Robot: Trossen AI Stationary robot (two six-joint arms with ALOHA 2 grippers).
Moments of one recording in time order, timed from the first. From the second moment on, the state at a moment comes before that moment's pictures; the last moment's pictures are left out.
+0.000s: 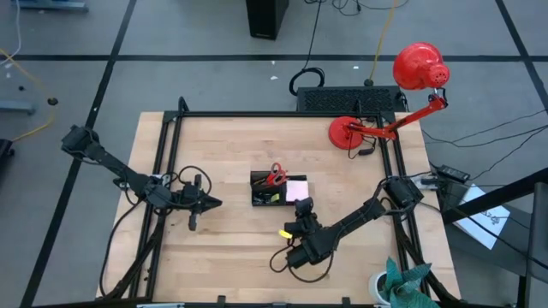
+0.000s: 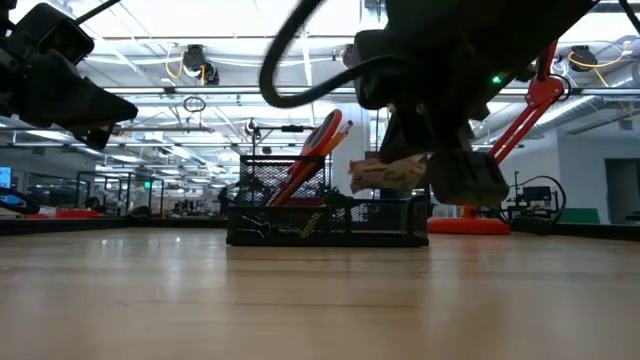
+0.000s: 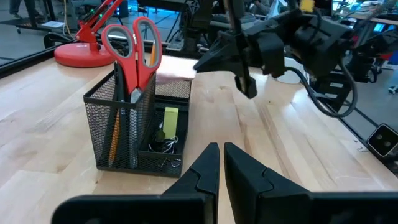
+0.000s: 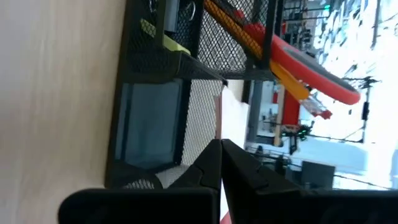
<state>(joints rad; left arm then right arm) -0.55 0.65 0.01 0.44 -0.50 -0.27 0.50 2.15 1.49 -1.11 1.13 0.26</state>
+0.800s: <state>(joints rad) -0.55 0.65 0.01 0.43 -0.50 -0.23 0.37 1.93 1.08 -0.32 0.92 -0.20</state>
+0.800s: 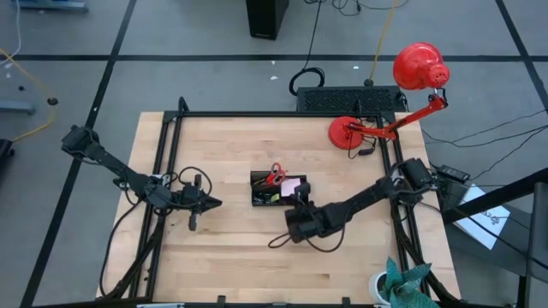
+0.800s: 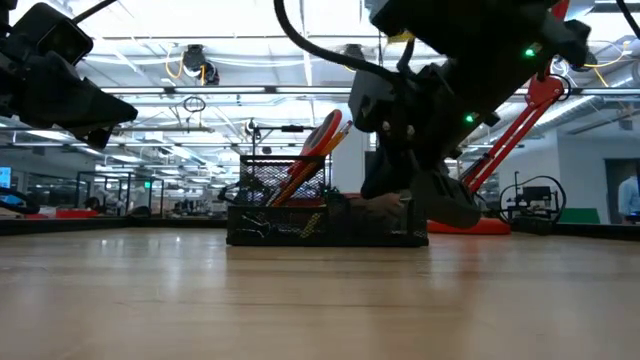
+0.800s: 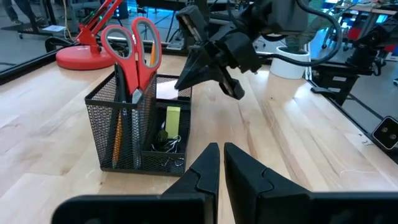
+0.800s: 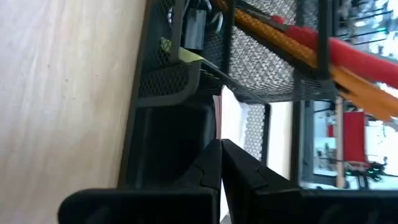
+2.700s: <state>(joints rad) -0.61 0.66 0.01 0.32 -0.36 -0.19 0.35 1.60 1.08 -0.50 0.13 0.04</state>
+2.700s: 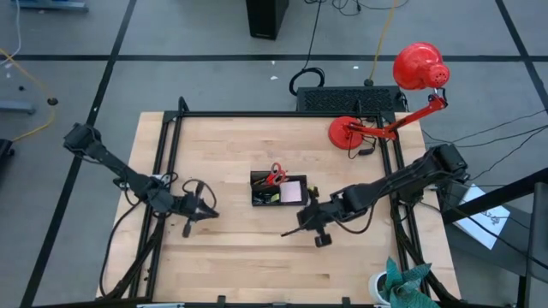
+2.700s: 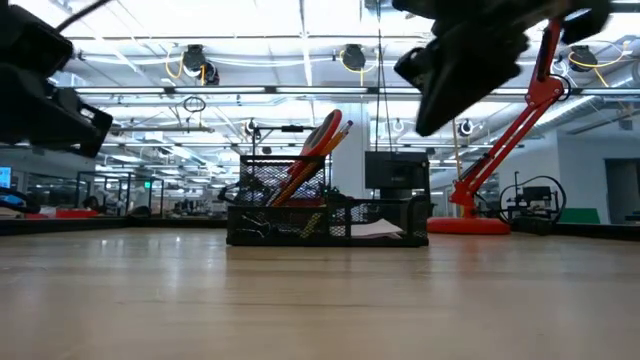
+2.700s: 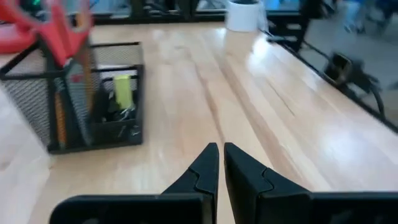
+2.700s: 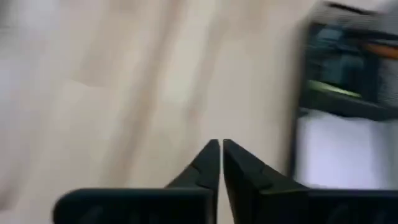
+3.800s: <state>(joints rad) -0.47 0.45 0.77 -0.36 -0.59 0.49 -0.09 0.89 1.01 -0.33 -0.21 -0.23</state>
